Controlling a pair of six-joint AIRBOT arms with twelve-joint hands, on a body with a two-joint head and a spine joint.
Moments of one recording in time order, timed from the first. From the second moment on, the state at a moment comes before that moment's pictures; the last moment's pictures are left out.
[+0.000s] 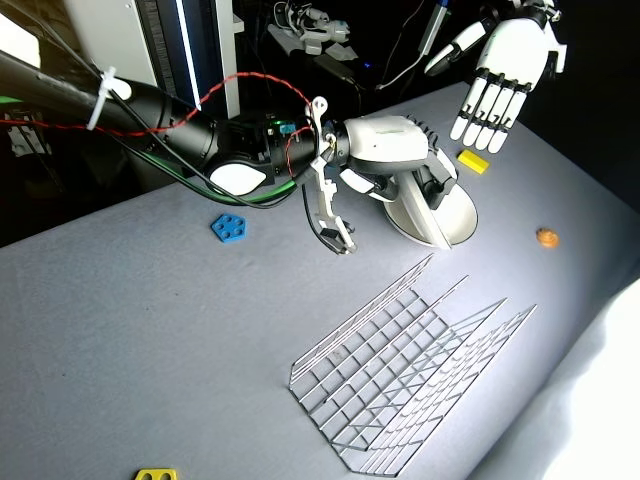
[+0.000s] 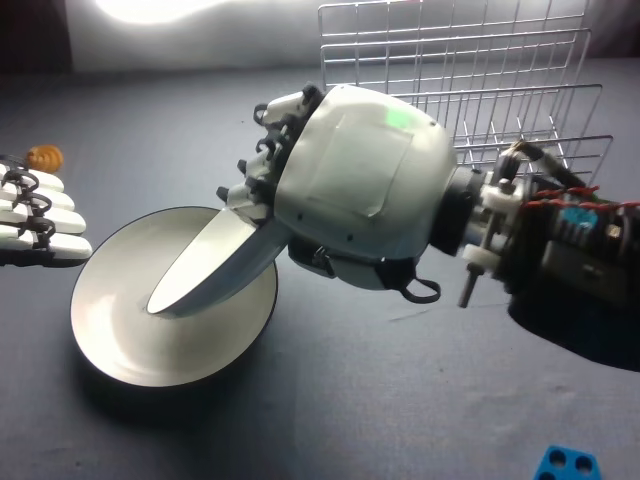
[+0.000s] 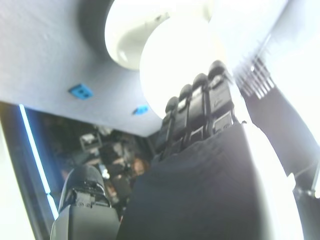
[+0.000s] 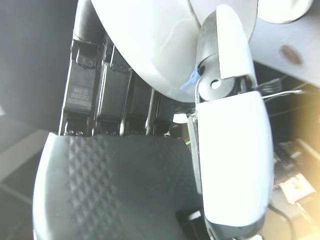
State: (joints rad) left arm 0.55 -0.57 1.27 1.45 -1.01 -0.23; right arm -0.45 -1.31 1.02 -0.08 0.76 -1.44
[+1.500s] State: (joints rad) left arm 0.51 -0.60 1.25 1.54 -1.01 -0.16; right arm 0.00 -0.90 0.89 -0.11 0.29 -0.55
